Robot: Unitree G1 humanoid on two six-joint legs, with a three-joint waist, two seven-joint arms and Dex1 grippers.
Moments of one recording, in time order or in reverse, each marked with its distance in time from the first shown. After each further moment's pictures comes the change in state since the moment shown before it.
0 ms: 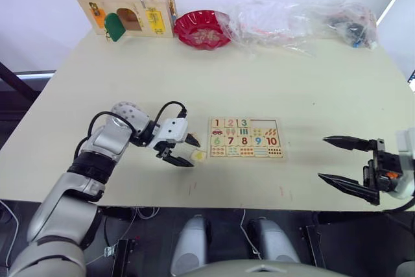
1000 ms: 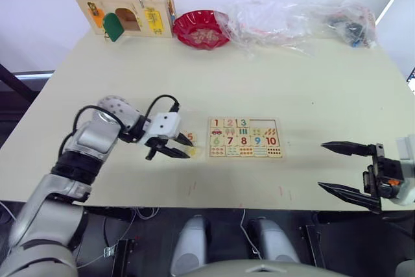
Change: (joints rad) left arm 0.012 0.152 0.071 -0.259 -0.089 0.234 -0.001; right arm 0.035 0.014 -0.015 -0.031 0.008 -0.011 0.013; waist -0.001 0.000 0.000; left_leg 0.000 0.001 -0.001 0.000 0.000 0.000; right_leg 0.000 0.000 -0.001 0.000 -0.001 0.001
